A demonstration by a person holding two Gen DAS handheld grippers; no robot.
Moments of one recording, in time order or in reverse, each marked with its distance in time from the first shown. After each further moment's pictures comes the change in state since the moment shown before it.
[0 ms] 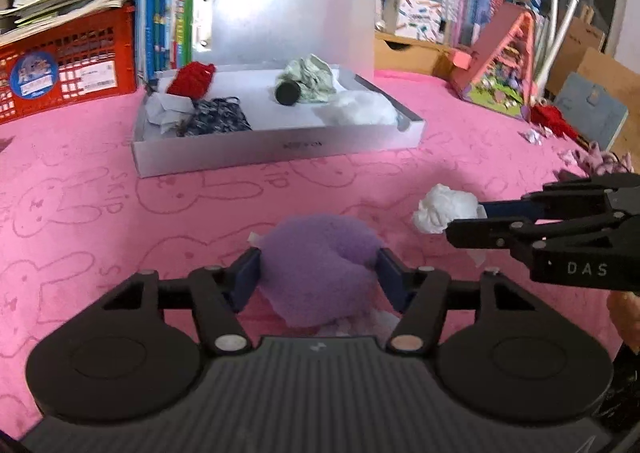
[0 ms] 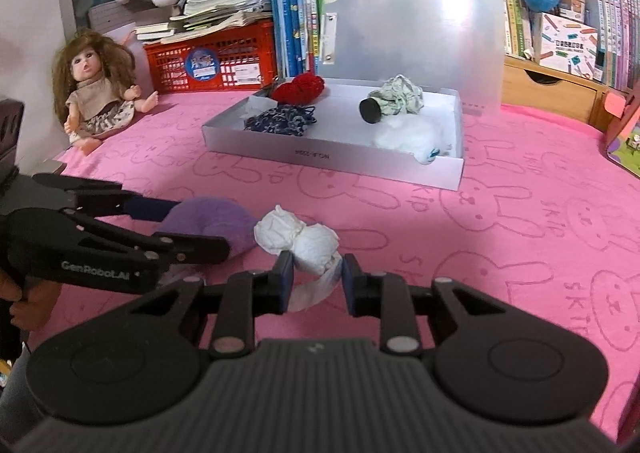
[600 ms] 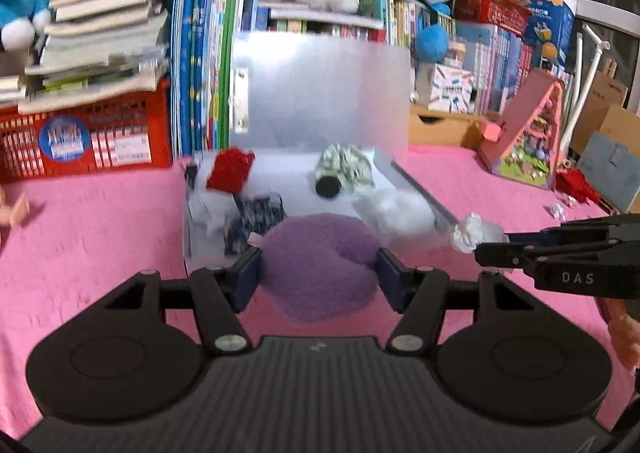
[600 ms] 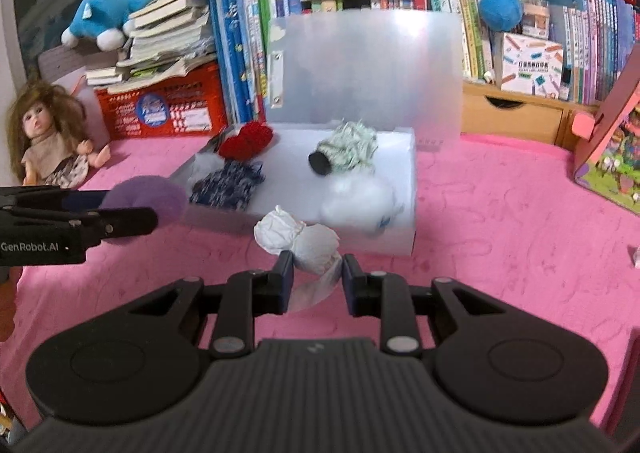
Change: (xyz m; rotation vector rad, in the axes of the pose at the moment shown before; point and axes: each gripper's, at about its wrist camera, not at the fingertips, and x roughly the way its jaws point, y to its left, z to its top) left arm -0.018 0.024 0.080 -0.020 -0.134 0.068; right arm 0.008 -0.027 0.065 0.081 -0.049 -0.104
